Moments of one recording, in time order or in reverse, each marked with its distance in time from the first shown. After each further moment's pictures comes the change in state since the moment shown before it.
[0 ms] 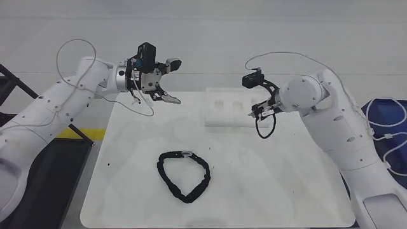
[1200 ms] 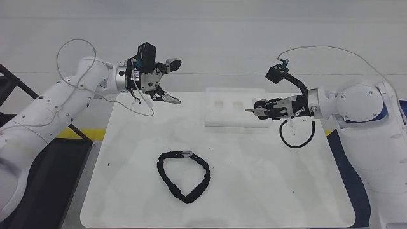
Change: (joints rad) left arm 0.008 0.000 -0.001 -0.003 0.002 0.009 -0.012; right arm -0.171 0.089 0.264 -0.167 0.386 -0.148 -0.081
